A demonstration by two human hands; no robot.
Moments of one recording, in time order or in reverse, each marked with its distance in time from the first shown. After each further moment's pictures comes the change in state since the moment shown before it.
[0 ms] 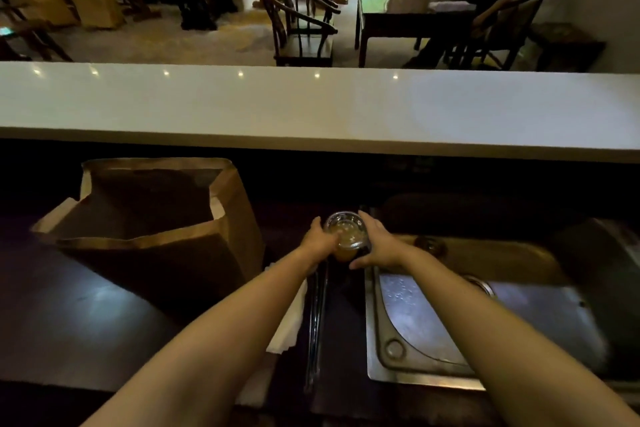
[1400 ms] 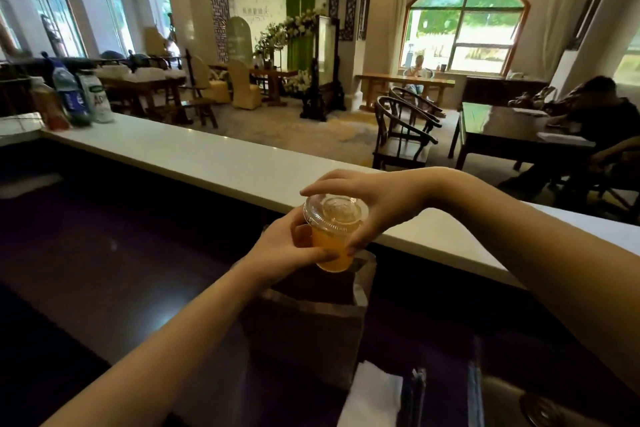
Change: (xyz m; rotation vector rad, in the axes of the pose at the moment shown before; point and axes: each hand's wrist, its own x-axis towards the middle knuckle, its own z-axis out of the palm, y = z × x) left_hand -0.176 0.065 -0.256 -0.057 0.169 0.744; right_hand -0.068 -0.373 -0.078 -0.689 -0.334 -0.792
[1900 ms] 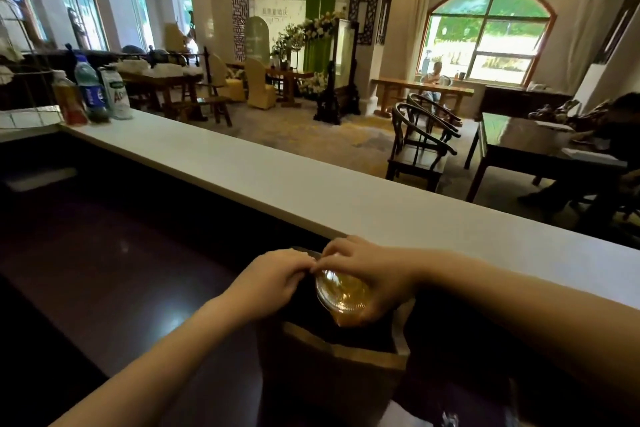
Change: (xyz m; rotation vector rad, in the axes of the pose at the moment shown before) left_hand 0.010 -0.061 -0.065 0.849 -0.024 0.099; right_hand 0.076 0.019 0.059 -0.233 -0.075 -0.056
